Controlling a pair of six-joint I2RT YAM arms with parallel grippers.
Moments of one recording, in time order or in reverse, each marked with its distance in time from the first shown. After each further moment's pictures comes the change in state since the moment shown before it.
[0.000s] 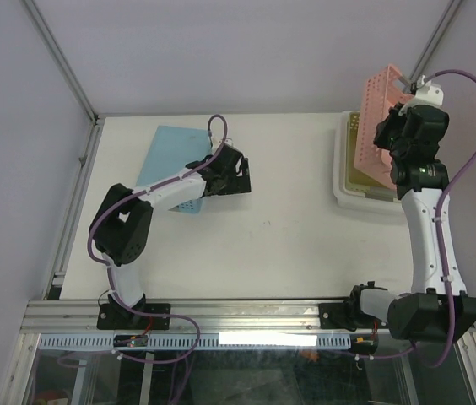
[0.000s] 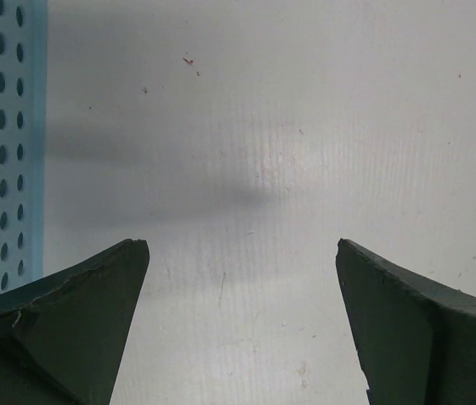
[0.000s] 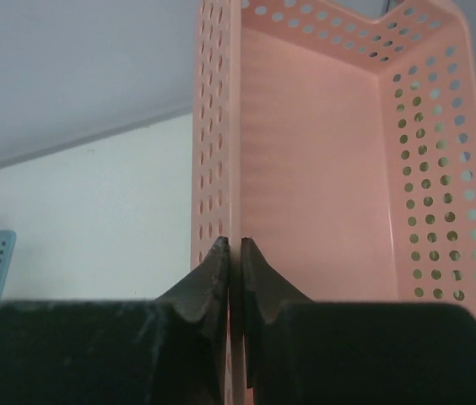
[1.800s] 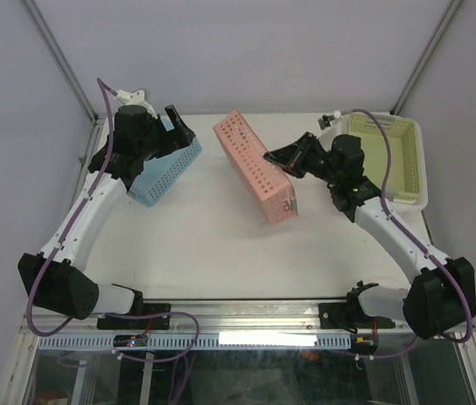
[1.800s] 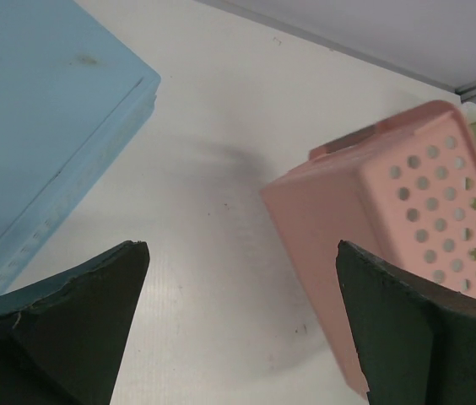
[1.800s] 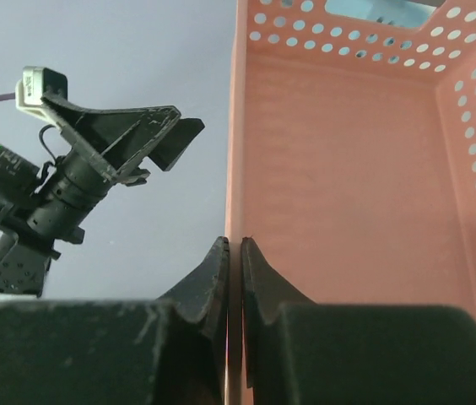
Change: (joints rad) left arm 0.371 -0.488 0.019 -0.068 0.233 0.081; right arm 0.426 -0.002 -0.327 0.484 -0.541 0.846
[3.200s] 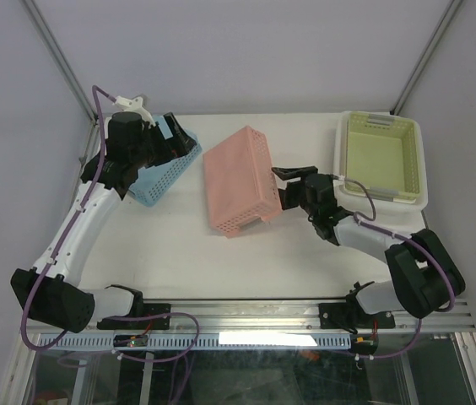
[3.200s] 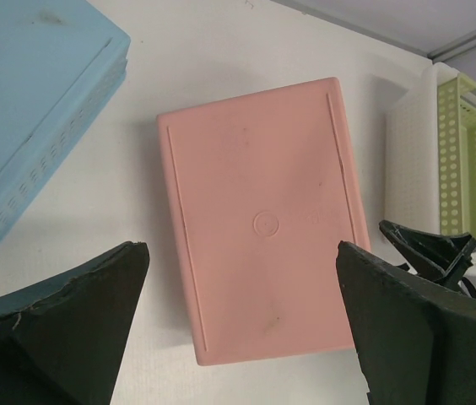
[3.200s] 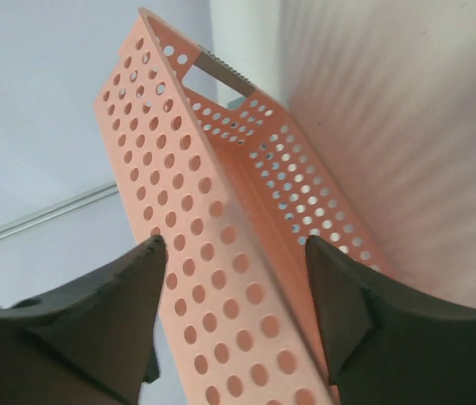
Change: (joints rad) left arm 0.000 -0.107 -0.047 -0.055 0.086 -0.011; right arm 0.160 0.188 -0.387 0.357 0.586 0.742
